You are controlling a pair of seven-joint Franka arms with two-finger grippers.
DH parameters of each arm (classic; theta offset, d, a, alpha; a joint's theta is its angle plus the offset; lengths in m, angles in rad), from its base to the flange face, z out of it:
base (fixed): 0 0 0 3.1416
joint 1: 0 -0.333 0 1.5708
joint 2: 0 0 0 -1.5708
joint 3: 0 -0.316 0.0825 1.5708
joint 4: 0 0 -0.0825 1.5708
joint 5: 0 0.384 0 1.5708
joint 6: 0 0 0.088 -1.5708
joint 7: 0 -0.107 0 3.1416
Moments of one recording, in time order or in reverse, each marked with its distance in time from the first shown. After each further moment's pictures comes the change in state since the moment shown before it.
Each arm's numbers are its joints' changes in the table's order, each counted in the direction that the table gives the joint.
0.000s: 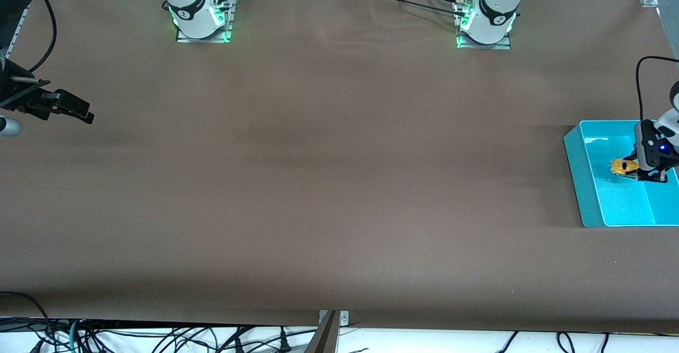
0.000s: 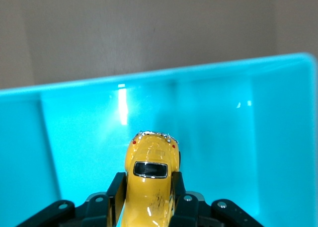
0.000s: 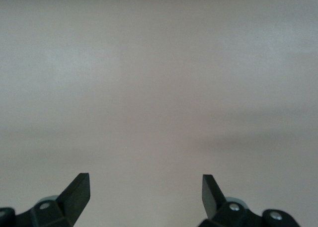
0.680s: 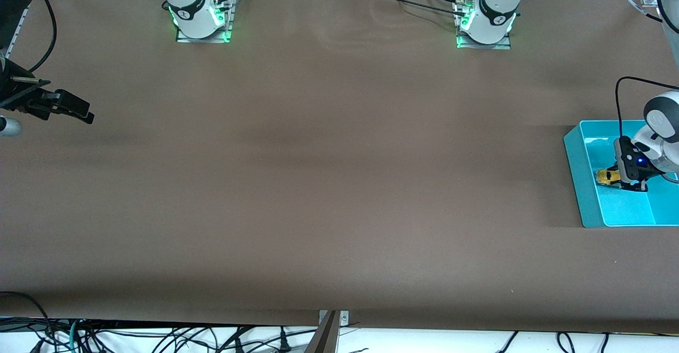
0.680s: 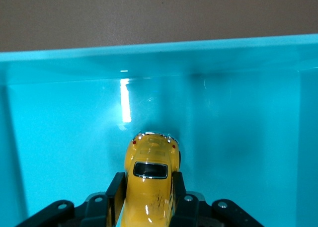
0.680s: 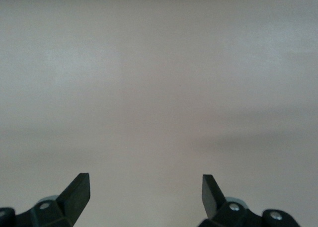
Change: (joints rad) left arm -0.006 0.113 0.004 -0.006 0.000 0.122 0.057; right arm 0.000 0.000 0.000 0.000 0.000 0.000 0.000
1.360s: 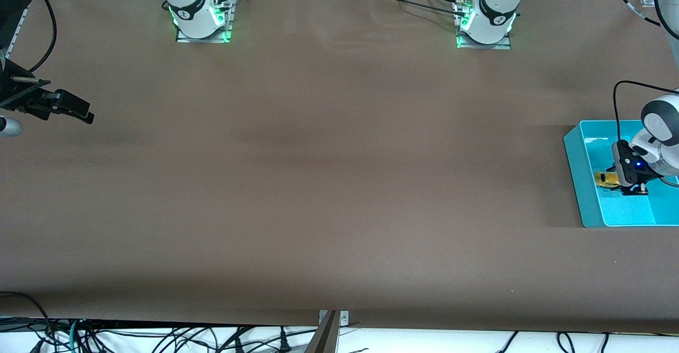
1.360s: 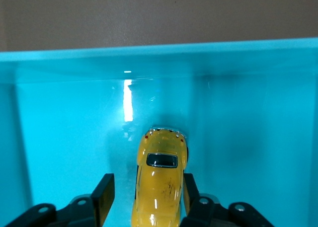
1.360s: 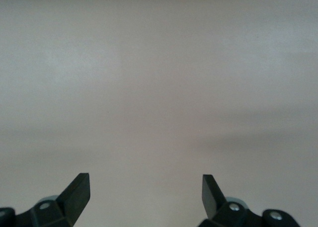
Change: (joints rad) left arm 0.002 0.007 0.006 -0.028 0.000 -0.021 0.032; right arm 0.000 0.000 0.000 0.000 0.000 0.000 0.000
